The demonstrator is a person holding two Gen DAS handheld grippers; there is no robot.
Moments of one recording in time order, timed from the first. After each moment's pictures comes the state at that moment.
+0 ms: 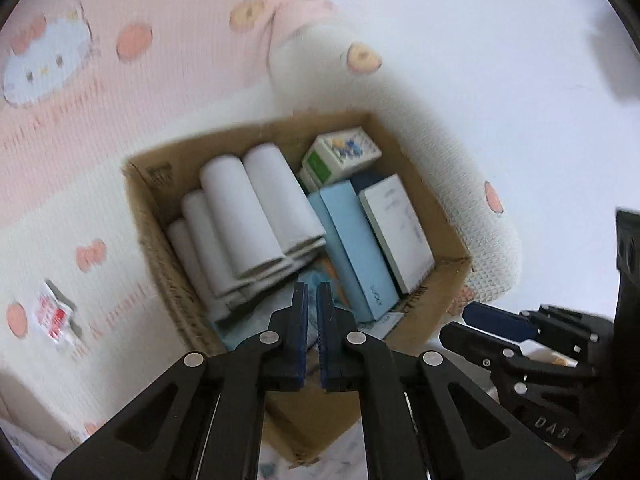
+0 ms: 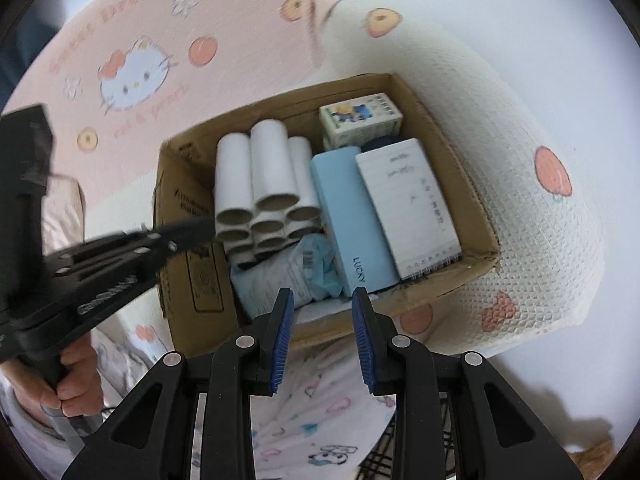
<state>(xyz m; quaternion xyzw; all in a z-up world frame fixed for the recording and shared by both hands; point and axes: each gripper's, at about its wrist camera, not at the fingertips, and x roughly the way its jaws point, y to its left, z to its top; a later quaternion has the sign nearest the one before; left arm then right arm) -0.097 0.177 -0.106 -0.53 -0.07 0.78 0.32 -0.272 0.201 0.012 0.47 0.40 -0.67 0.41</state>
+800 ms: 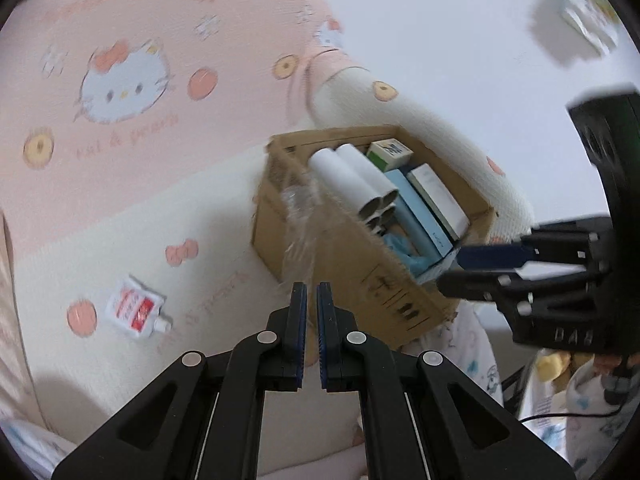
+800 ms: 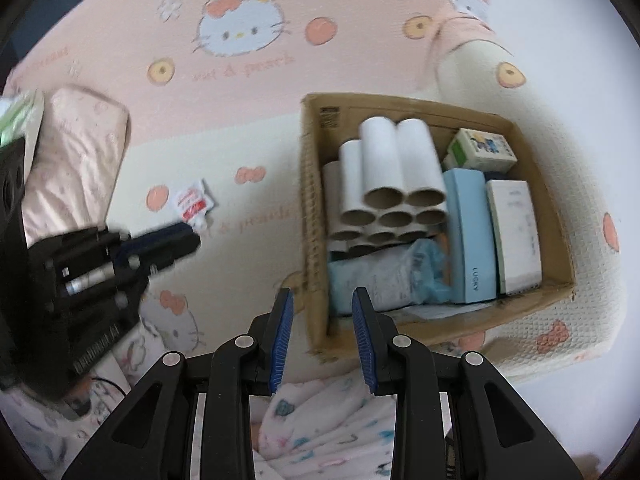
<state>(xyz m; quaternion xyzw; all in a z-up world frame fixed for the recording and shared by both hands) -0.034 0.030 -0.126 -0.43 -0.06 0.84 0.32 -0.135 0.193 -0.029 0.37 0.44 -0.65 0.49</state>
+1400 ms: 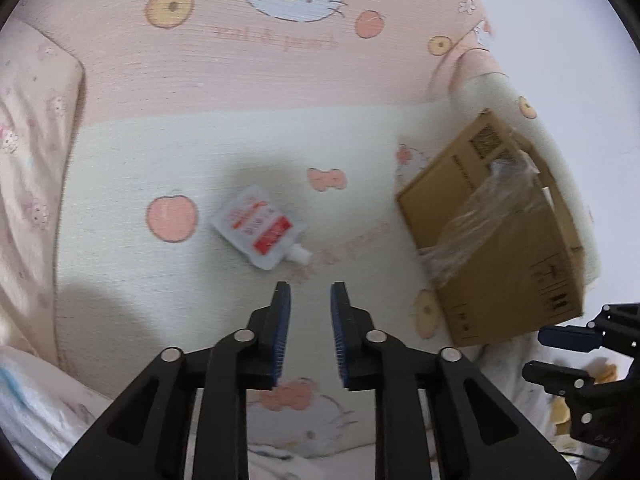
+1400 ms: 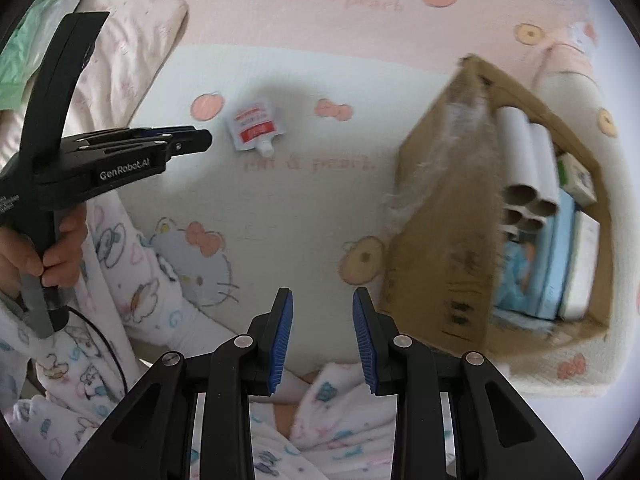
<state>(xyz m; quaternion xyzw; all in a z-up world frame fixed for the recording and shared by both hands) -0.069 -0.088 -0.227 -0.52 -0.13 0.83 0.17 -0.052 0.164 -0.109 0.37 0.55 -0.55 0.50</state>
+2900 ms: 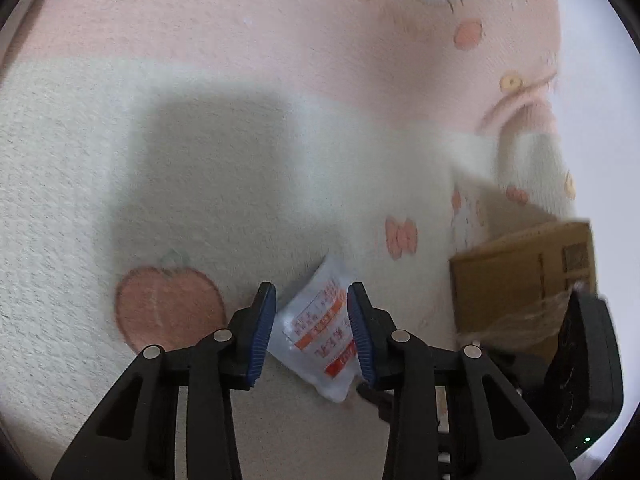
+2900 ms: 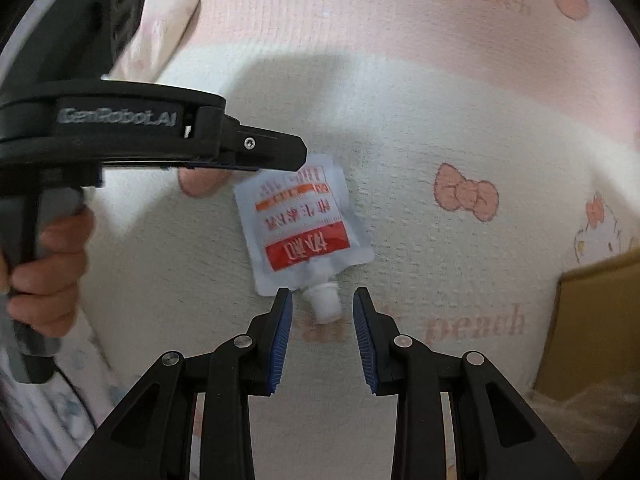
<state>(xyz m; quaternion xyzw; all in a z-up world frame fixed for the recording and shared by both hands) -0.197 -0.127 -0.329 -0.58 -0.24 0.75 0.20 -0.024 0.008 -0.257 0.41 0.46 -0.54 0.57</state>
